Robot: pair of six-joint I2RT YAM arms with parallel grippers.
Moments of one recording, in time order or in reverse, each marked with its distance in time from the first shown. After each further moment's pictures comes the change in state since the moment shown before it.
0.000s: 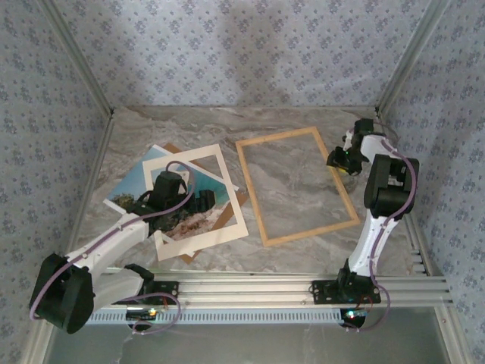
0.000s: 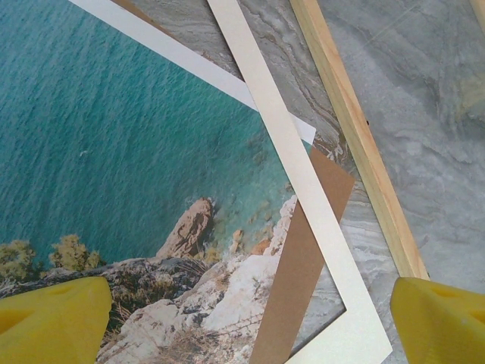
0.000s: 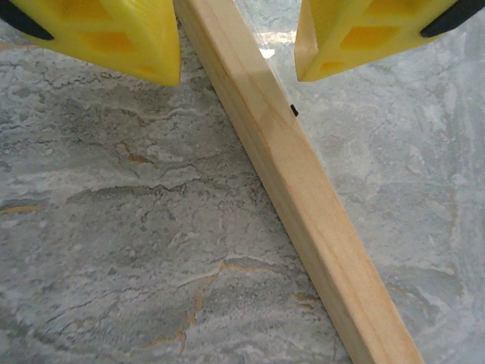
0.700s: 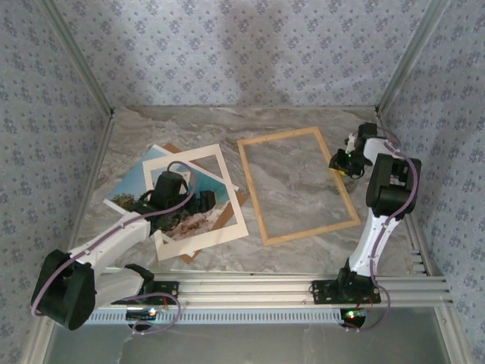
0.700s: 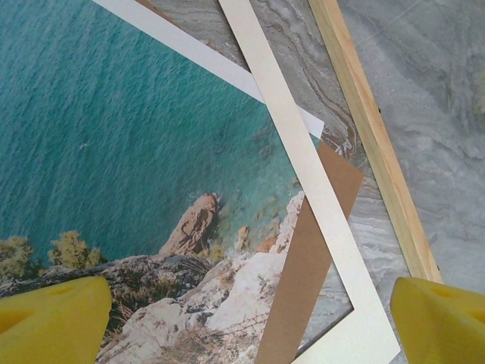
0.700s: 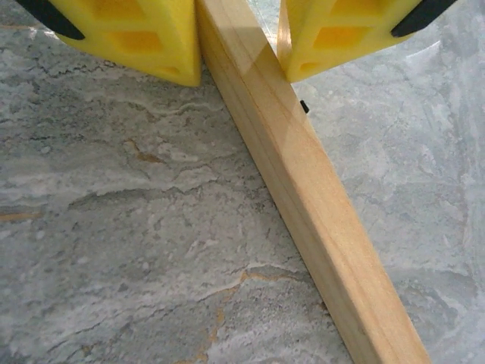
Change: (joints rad) left arm 0.000 0.026 0.000 0.004 0.000 0.001; right arm -0.038 0.006 -0.046 0.049 -0.072 0.008
